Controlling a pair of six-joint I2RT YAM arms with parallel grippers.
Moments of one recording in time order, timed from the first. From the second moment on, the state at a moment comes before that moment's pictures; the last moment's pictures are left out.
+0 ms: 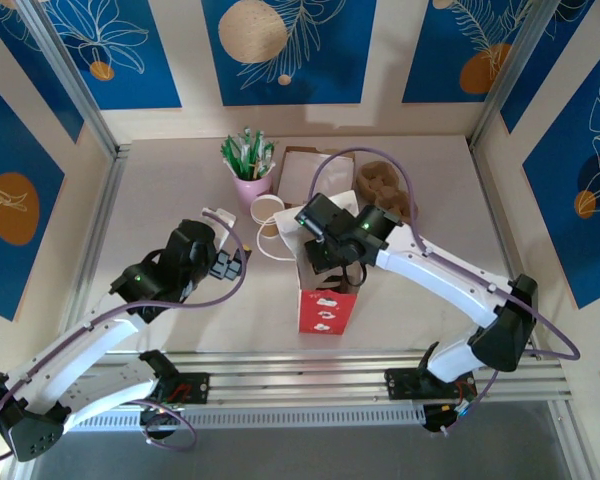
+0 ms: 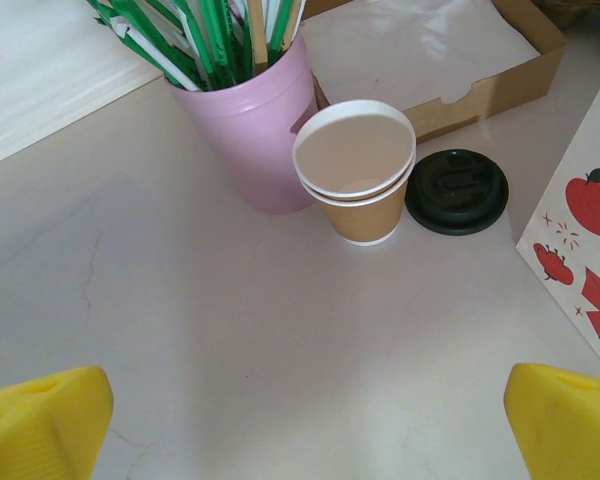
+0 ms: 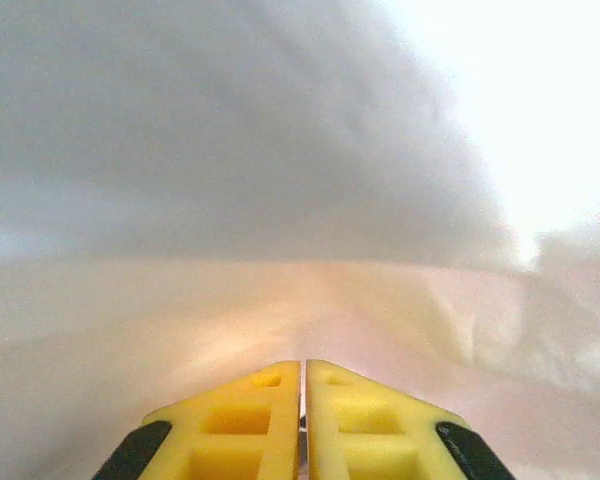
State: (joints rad) left arm -0.72 0.91 0.91 -0.62 -0.37 0.00; right arm 0.92 1.45 1.47 -1.13 0.21 0.48
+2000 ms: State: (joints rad) left arm -0.69 0.95 0.91 -0.62 -0.33 0.01; right arm 0.85 1.30 1.49 -0.96 0.13 0.43
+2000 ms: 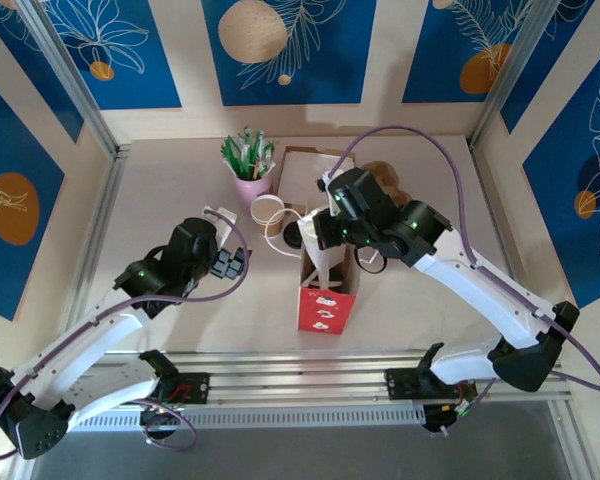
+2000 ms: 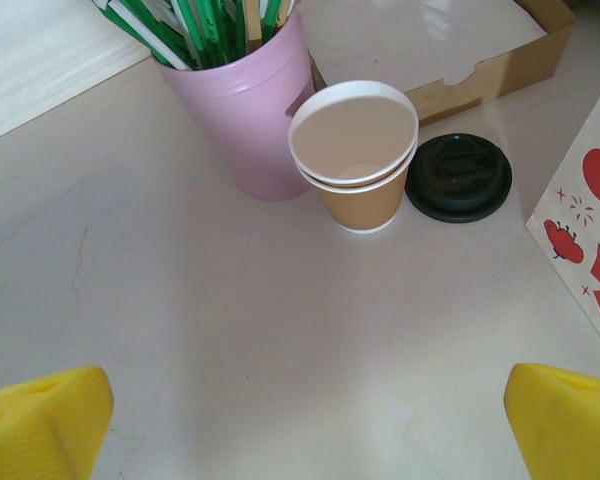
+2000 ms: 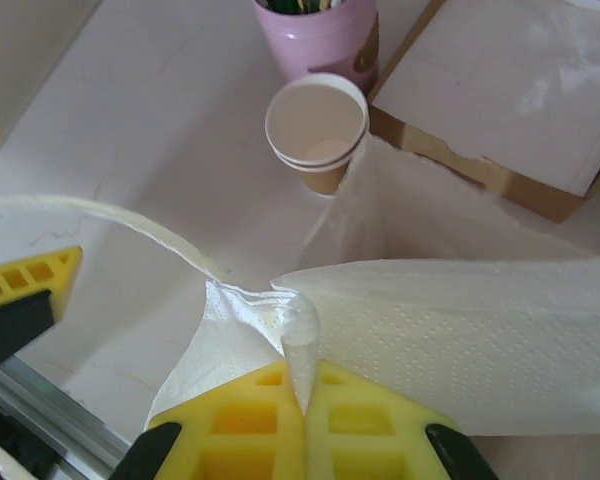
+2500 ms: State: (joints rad) left arm -0.68 0.95 0.91 -0.62 -0.32 0.01; right arm 0.84 1.36 1.38 -0.99 0.10 0.49
